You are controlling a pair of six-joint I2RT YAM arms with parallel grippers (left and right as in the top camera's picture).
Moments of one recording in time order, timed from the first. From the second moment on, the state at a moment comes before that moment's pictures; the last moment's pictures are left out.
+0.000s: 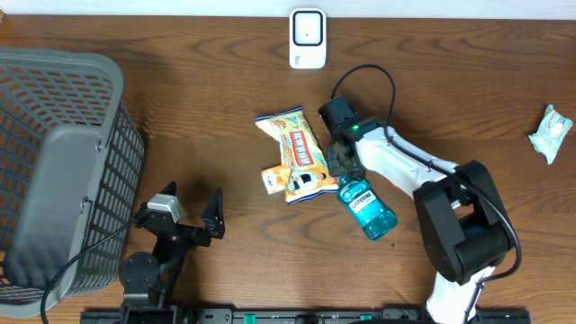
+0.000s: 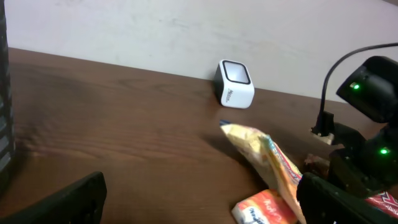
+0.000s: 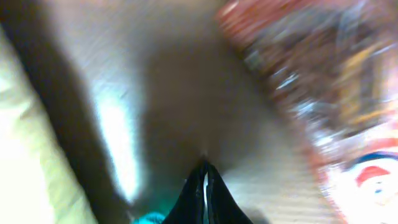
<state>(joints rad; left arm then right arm) -0.02 0.01 0.04 -0.13 0.25 -0.25 0.48 1.97 1.23 -0.68 0.10 0.34</state>
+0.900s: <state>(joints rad) -0.02 0.01 0.04 -0.13 0.25 -0.25 0.27 1.83 1.17 -0.72 -0.01 0.08</state>
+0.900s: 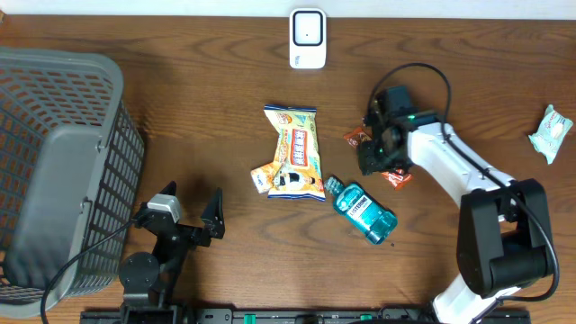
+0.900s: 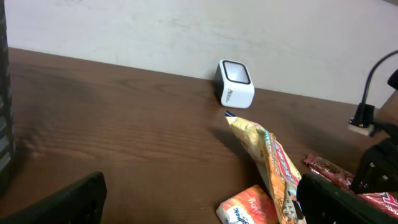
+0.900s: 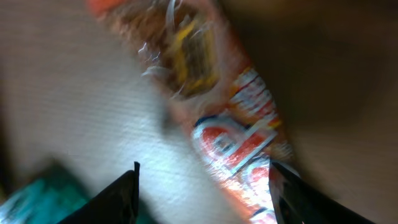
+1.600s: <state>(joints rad) -0.02 0.01 0.04 -0.13 0.25 -0.25 0.35 2.00 1.24 -0.69 0.26 0.01</state>
